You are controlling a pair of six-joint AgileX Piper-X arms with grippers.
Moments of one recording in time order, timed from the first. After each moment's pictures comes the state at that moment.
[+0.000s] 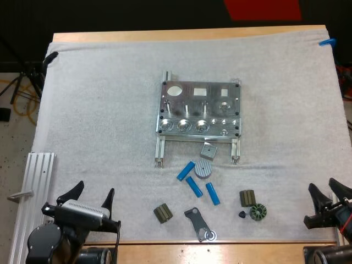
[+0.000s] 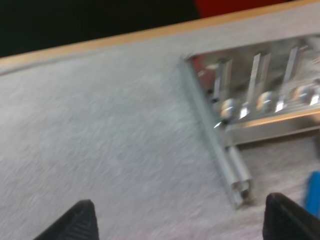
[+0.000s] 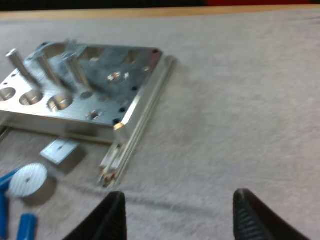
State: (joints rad) left arm 0.02 -0.01 -0.53 1.03 0.24 -1.64; right arm 0.18 0.08 -0.56 1.03 -0.14 -1.82
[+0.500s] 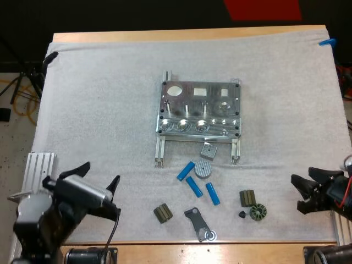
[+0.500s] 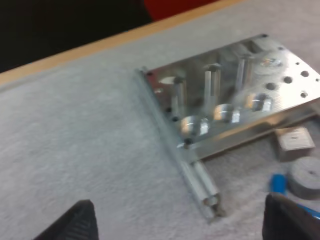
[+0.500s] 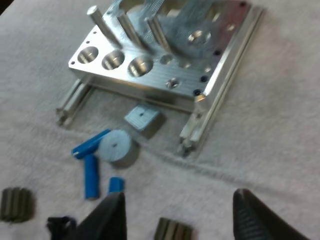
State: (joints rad) left arm 0.02 0.33 -0.74 1.02 0.38 -1.49; right arm 0.18 0.46 -0.78 1.10 -0.38 -1.82
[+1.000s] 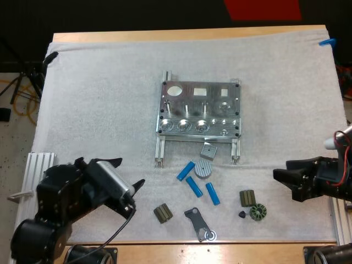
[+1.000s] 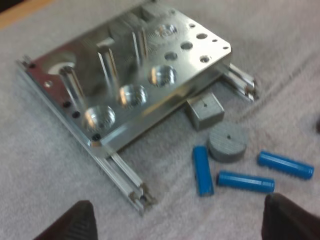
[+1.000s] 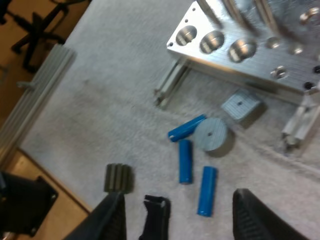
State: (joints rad) left arm -0.25 0.55 -0.76 1.02 0.39 -1.44; right arm 0.21 0.67 -0.91 1.13 -0.65 -1.82
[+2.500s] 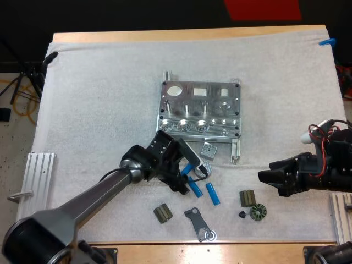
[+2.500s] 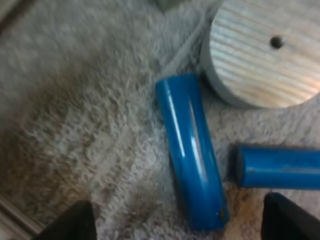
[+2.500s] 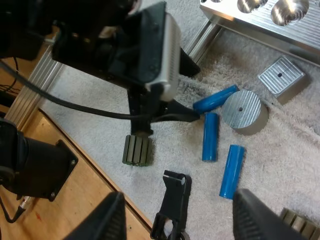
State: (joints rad) left arm -0.63 1.50 -0.76 0.62 0.14 -1.54; right arm 0.31 0.79 -0.91 1.10 -0.67 -1.82
